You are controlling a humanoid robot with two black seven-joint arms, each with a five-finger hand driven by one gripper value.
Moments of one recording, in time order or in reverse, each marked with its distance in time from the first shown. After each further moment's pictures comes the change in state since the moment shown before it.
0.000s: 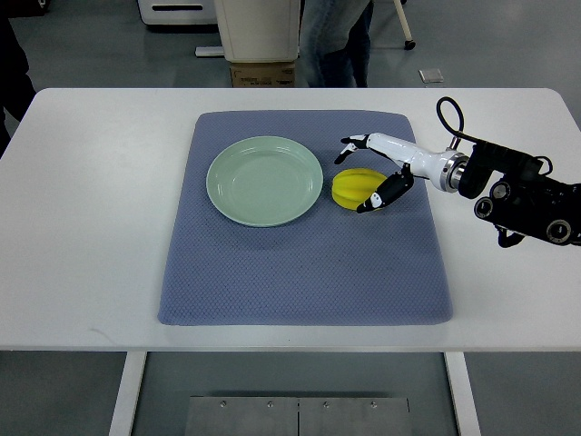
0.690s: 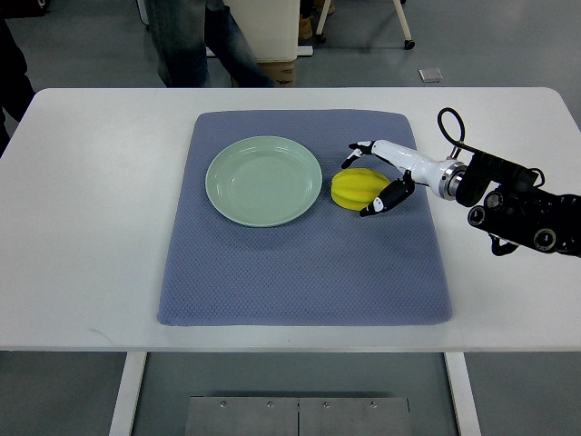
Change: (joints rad) left arm 0.000 0.000 0.000 0.000 0.000 0.000 0.000; right arm -0.056 0.048 0.012 -0.084 0.001 -0.043 -0.010
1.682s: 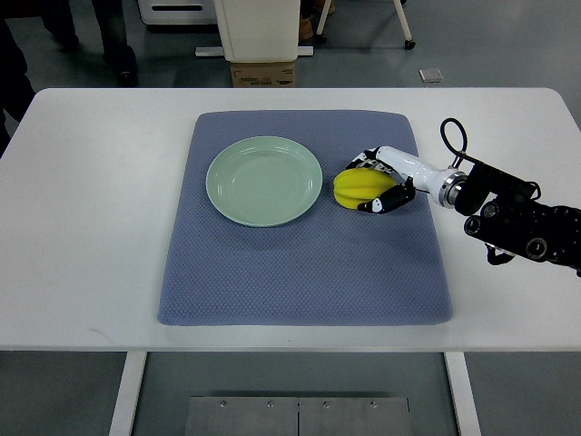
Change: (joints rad) left arm 0.000 0.000 0.000 0.000 0.000 0.000 0.000; right arm -0.046 0.027 0.012 -0.054 0.004 -0.017 0.007
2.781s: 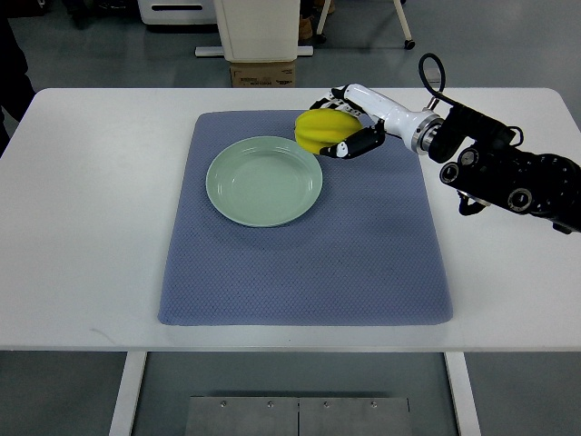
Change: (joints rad) left arm 0.000 0.000 0.000 0.000 0.000 0.000 0.001; right arm 0.178 0.082 0.057 0.009 0.049 0.011 -0.017
